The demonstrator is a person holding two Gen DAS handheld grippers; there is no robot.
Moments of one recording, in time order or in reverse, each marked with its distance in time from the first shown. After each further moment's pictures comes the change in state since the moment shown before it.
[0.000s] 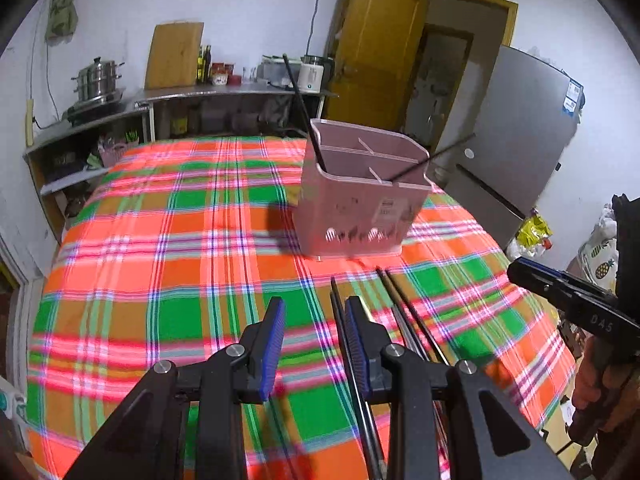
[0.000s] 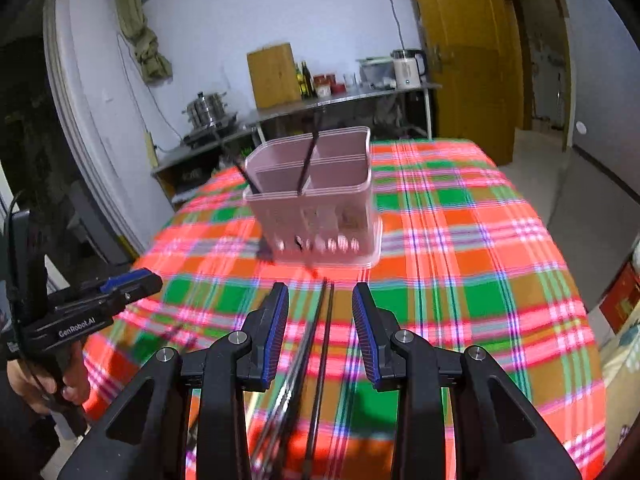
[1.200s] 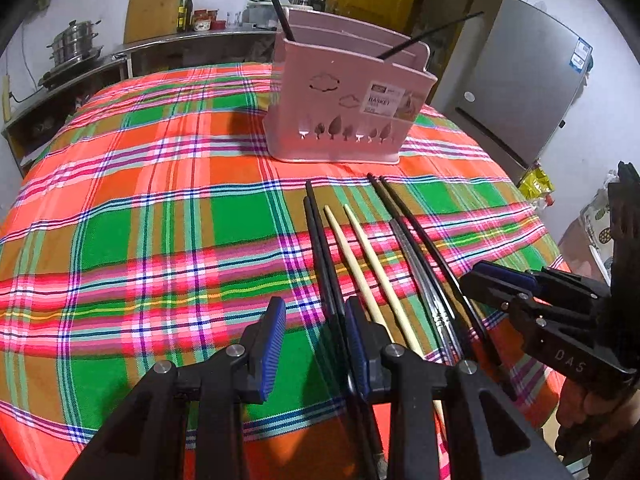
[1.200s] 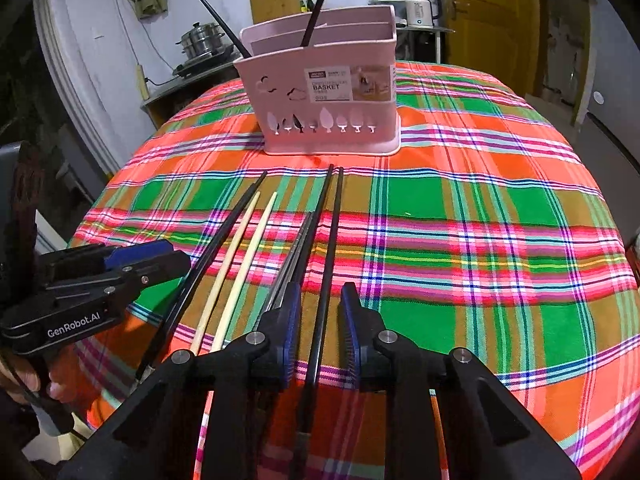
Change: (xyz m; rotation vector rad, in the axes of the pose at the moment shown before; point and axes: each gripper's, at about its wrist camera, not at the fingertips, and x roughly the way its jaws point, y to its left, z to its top) left arm 0.072 -0.022 -0.046 0.017 0.202 -0.014; right arm 0.064 0.009 -0.063 -0.046 0.217 -0.031
